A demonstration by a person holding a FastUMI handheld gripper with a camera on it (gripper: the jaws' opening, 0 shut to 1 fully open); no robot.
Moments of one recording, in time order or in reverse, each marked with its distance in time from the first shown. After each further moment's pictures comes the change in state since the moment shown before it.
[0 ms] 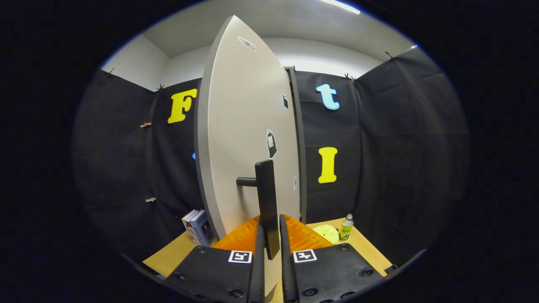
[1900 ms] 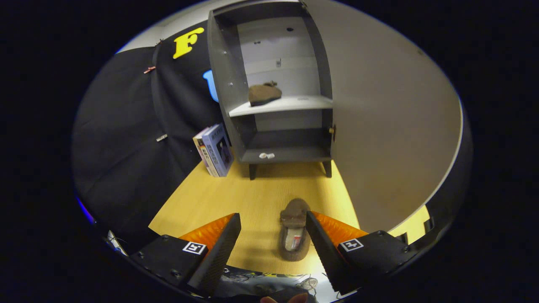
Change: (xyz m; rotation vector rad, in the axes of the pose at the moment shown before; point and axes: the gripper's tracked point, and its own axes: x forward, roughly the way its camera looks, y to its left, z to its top) arm -0.011 0.067 -0.294 0.051 0.583 0.093
